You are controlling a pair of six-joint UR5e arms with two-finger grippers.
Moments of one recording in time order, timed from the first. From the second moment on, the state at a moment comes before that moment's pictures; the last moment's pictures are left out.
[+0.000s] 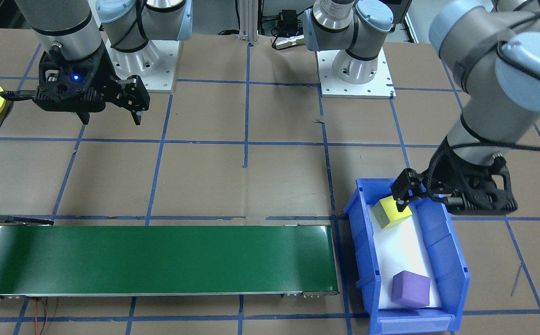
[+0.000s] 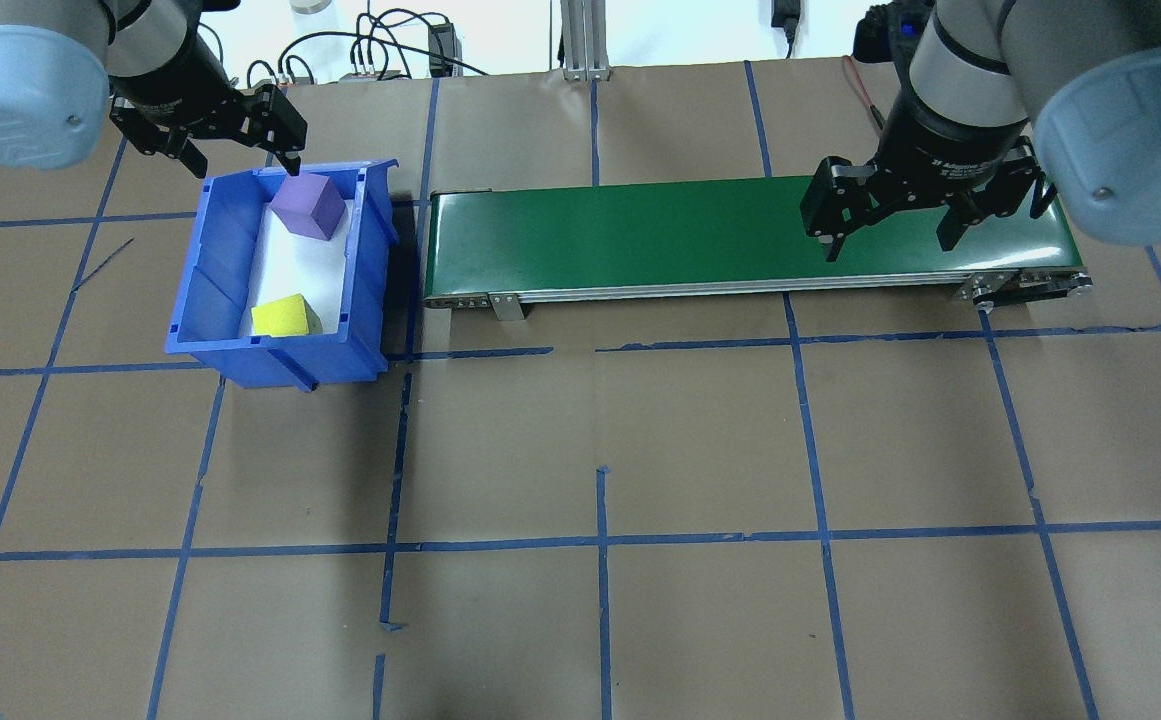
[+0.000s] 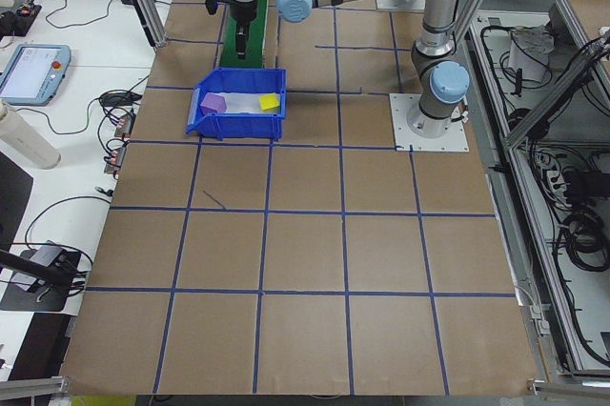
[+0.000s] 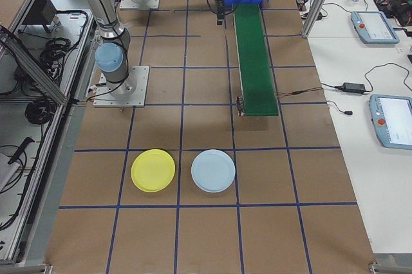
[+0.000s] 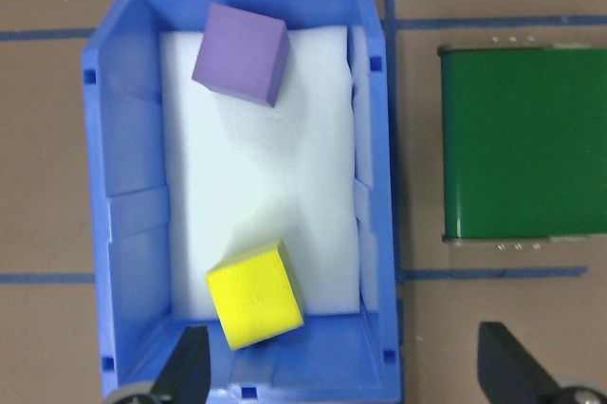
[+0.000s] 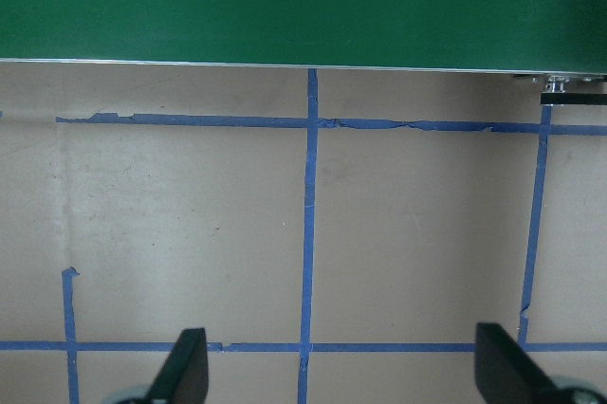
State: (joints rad) left arm -1.42 -1.86 -1.46 -1.27 1.58 0.18; right arm 1.59 -1.59 1.64 -1.63 -1.61 -0.02
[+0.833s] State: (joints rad) left arm -1.40 -2.20 -1.25 -1.19 1.57 0.47; right arm 1.59 -1.59 1.65 -1.63 -1.65 -0.01
